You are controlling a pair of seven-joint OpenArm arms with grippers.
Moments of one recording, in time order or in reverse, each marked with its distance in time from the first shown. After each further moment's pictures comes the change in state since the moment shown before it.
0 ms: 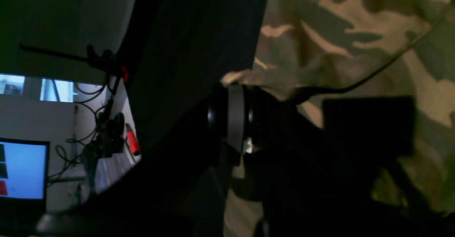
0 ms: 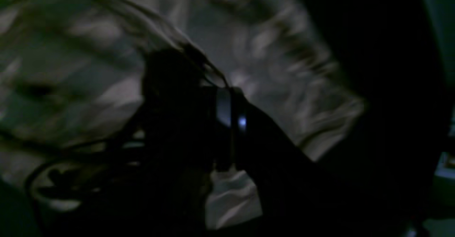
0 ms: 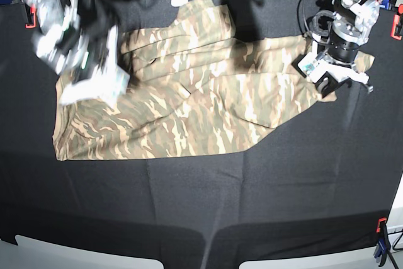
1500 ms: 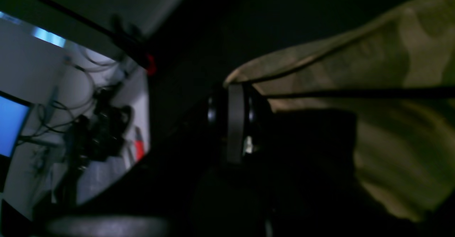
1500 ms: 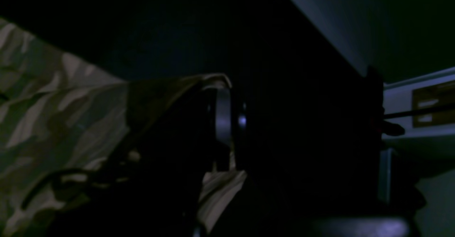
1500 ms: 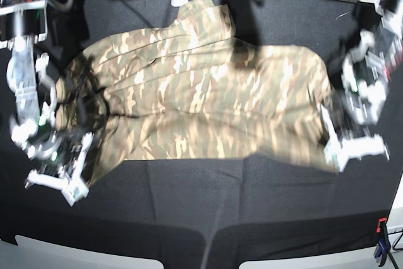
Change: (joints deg) left arm -30.0 3.2 0.2 -20.3 -20.0 0.0 -2.2; right arm 28.4 -0.2 -0.2 -21.8 4.6 -4.6 2.3
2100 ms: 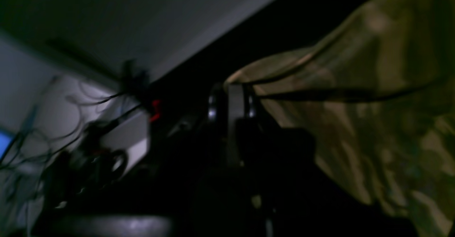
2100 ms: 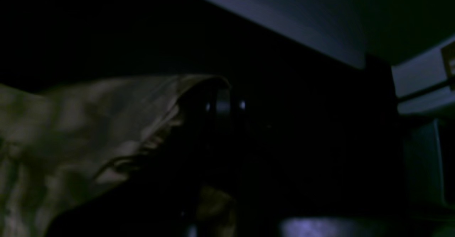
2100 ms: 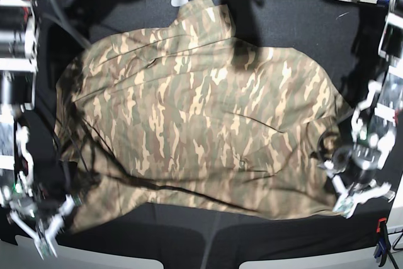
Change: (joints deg) left arm -14.2 3.4 0.0 -11.0 -7.6 -9.1 -4.9; right arm 22.1 -3.1 0.2 -21.4 8.9 0.1 -1.7
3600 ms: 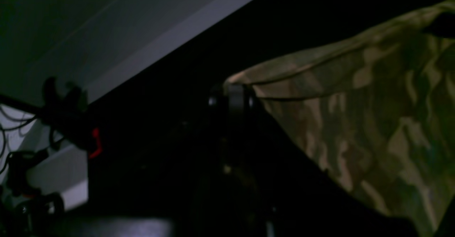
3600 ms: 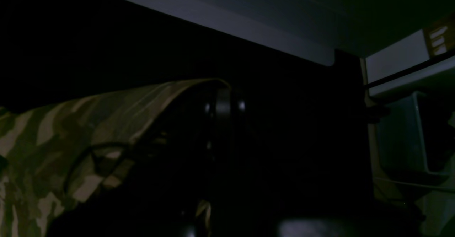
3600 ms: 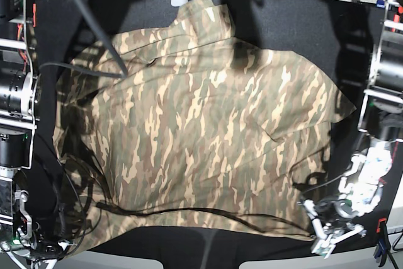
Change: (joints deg) left arm -22.3 12.0 -0.1 -34.5 2.2 -14.2 -7.0; right arm 17.2 -3.3 0.0 -18.5 -9.2 -0.1 -3.2
